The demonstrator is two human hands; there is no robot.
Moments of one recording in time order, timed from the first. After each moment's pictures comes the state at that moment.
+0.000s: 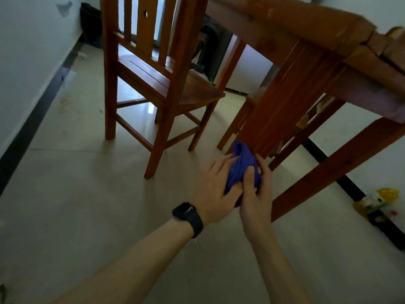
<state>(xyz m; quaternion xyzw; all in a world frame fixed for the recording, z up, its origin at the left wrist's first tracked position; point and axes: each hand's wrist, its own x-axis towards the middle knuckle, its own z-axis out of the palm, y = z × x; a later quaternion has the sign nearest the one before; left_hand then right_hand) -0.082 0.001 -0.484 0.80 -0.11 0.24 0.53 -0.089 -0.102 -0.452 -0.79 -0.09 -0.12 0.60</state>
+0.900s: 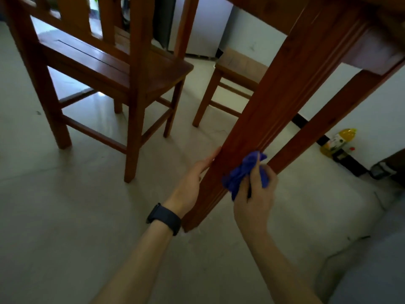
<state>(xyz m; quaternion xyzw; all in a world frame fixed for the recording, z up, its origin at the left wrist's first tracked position) -0.035 0.064 -0.512 0.61 -0.10 -0.13 0.78 -0.064 -0.095 -0.524 -0.90 -0.03 -0.38 0.23</state>
